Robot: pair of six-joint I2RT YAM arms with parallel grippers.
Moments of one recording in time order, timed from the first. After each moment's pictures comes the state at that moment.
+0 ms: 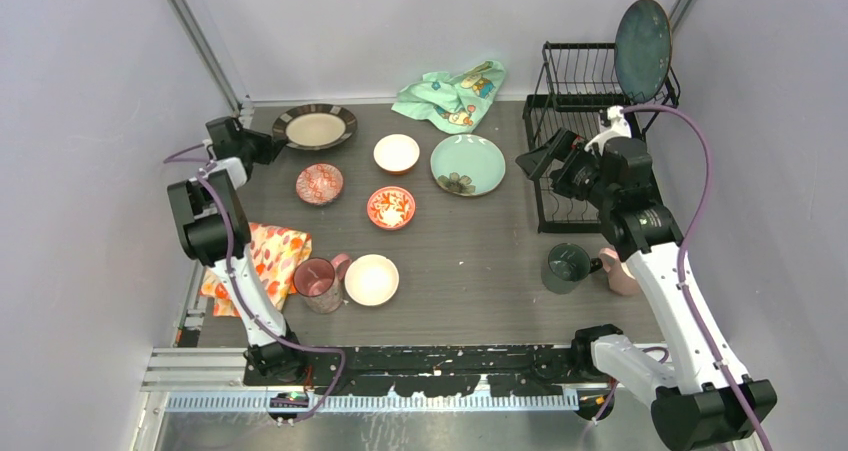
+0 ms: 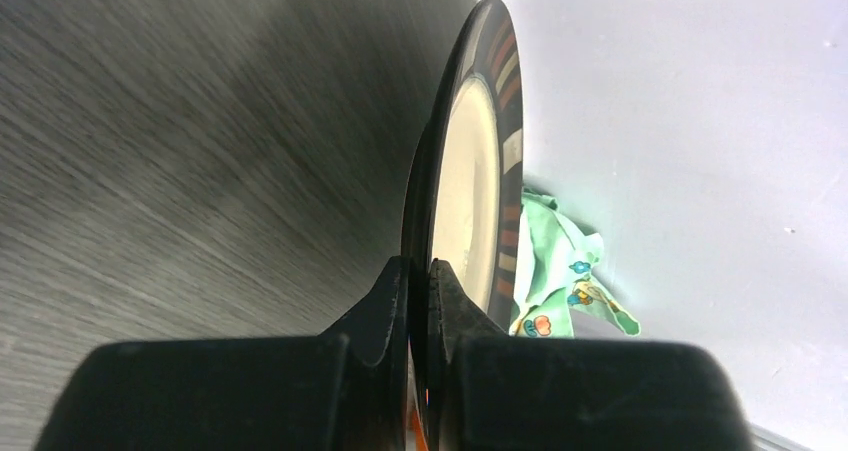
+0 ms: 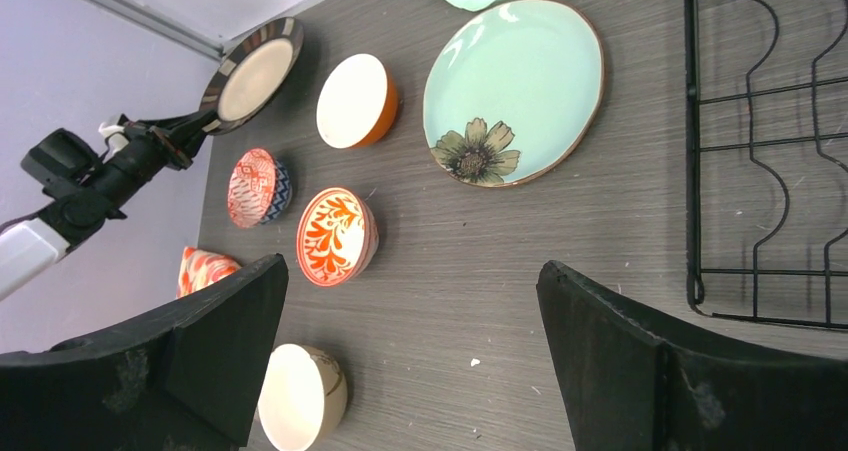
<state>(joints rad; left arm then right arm) 0.33 2.10 1.40 0.15 0.40 -1.10 0.18 0.97 1.04 -0.43 -0.19 0.61</state>
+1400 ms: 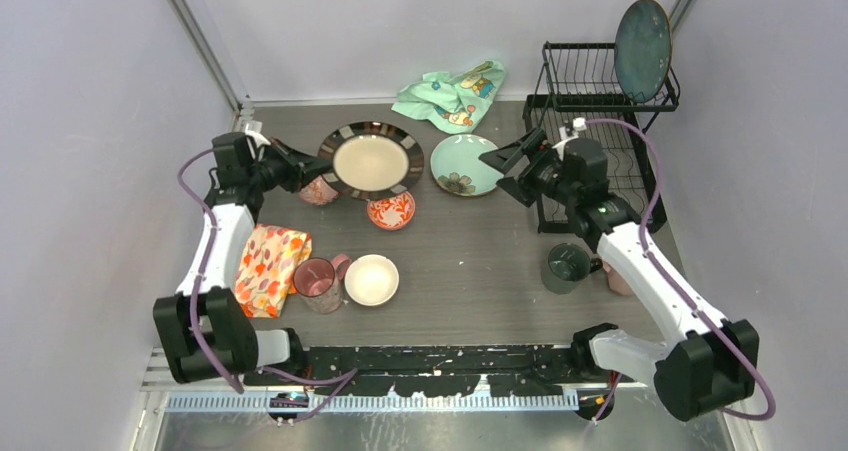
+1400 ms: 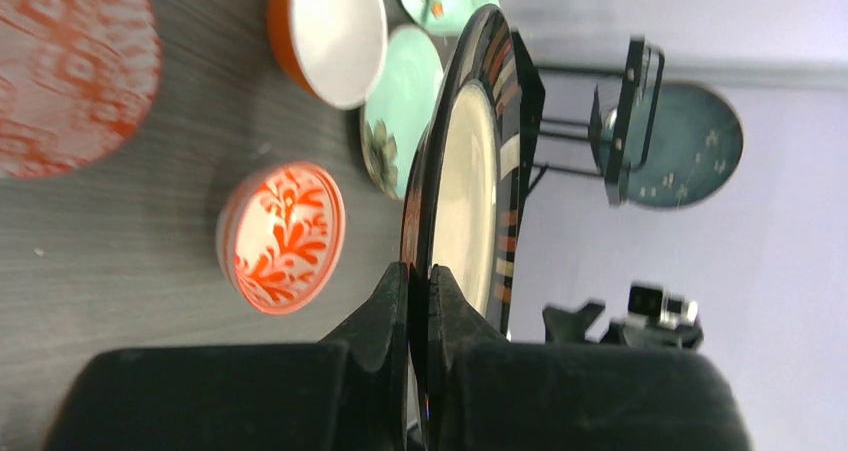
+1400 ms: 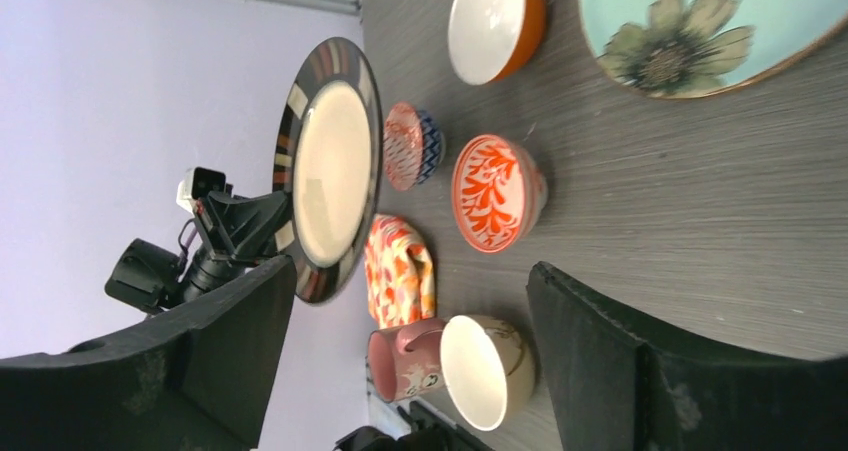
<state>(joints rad) 0.18 1.32 1.01 -0.20 0.68 -0.97 0.28 1.09 0.91 -0.17 -0.30 1.07</state>
